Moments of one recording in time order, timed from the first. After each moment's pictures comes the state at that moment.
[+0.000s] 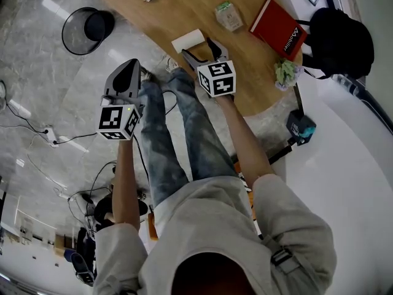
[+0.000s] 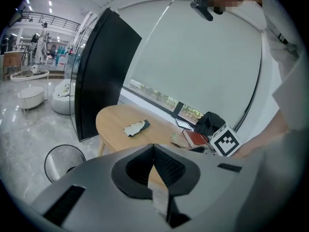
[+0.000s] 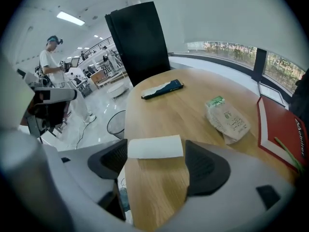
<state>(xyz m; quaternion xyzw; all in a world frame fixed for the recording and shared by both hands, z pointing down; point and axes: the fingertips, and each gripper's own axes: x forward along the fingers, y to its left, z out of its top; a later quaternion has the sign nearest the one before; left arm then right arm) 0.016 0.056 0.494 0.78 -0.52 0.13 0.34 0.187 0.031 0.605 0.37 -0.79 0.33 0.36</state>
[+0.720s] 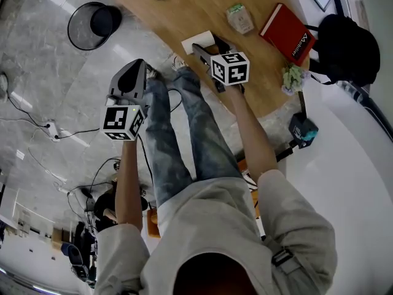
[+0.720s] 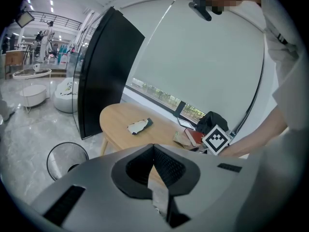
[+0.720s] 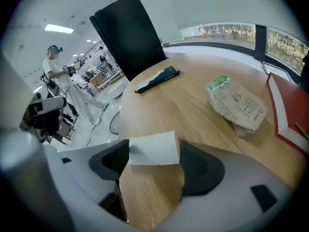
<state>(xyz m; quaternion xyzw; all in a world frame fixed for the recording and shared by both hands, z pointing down) 0.005 0.061 0.500 0.77 -0.52 0.13 0.35 0.189 0.021 0.638 0.34 -0.77 0.41 0.35</state>
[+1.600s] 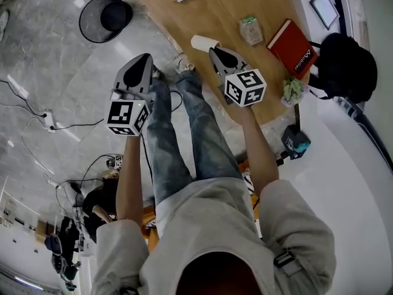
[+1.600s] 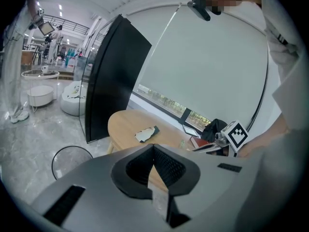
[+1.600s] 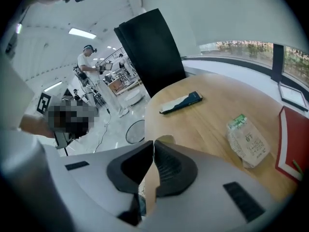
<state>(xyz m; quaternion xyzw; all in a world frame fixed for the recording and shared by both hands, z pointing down) -0.015 0.049 0.488 0.75 -0.55 0.10 0.34 0.162 0.017 0.561 0.29 -0.84 0.36 0.30</state>
